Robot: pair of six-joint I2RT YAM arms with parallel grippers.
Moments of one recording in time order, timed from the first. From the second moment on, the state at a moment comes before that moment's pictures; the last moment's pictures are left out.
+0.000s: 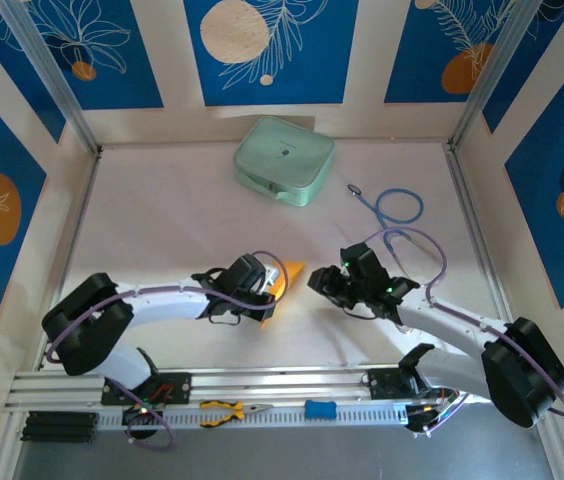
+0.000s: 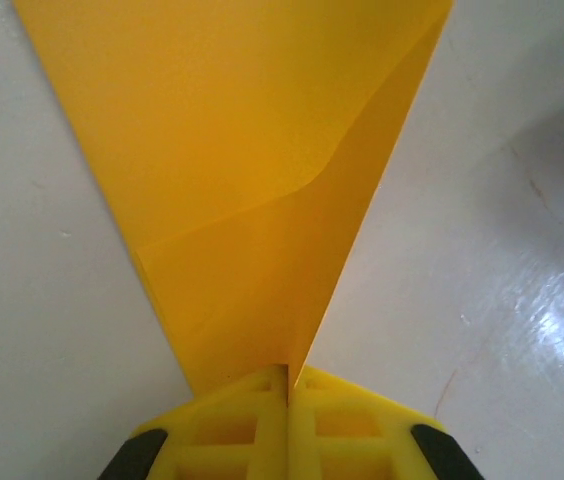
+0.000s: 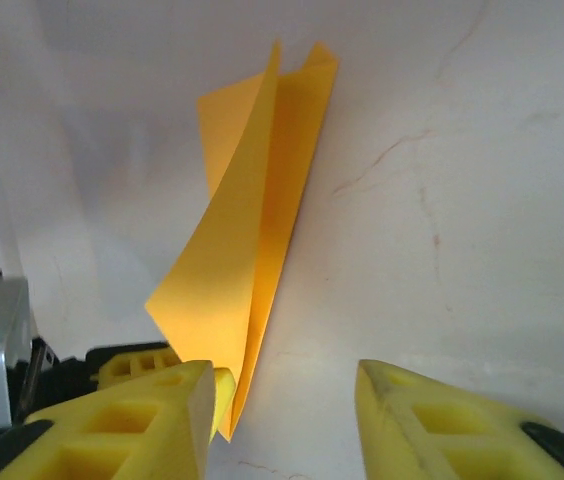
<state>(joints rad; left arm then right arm) -0.88 1.50 0.66 -0.14 0.24 -0.50 0.66 1.11 0.47 -0.15 -0.23 1.08</state>
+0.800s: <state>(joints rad) -0.78 1.61 0.60 0.08 0.53 -0.61 0.72 1.32 0.45 0.14 -0.39 1.01</state>
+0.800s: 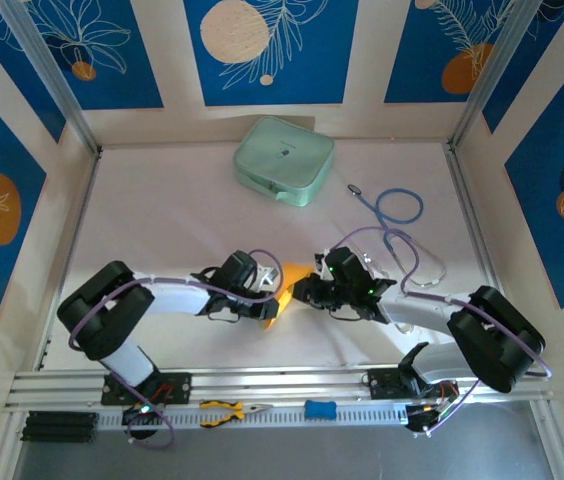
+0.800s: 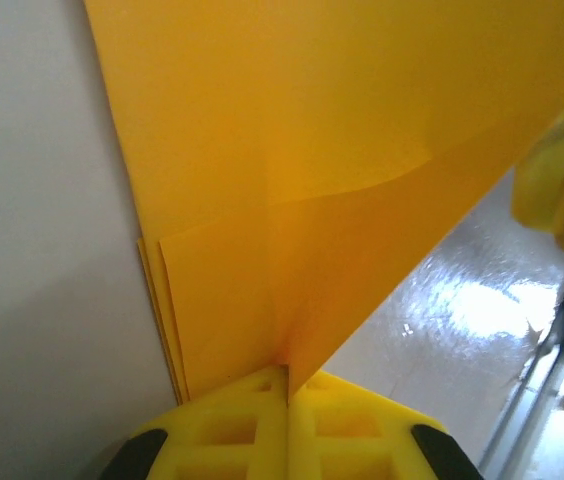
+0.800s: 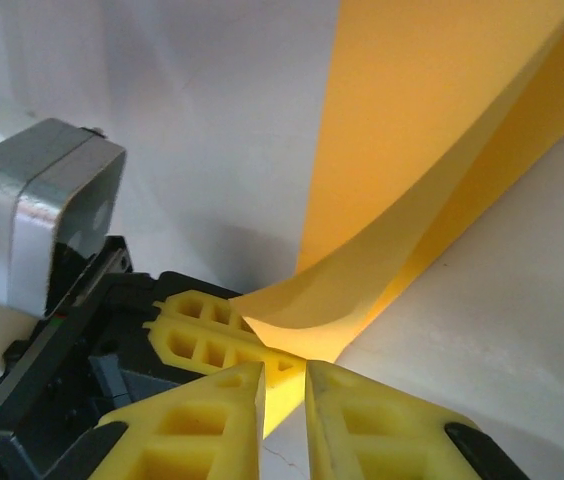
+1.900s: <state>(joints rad) -0.65 1.77 0.46 0.60 0.81 -0.98 0.63 1.59 0.49 0.40 -0.64 0.96</state>
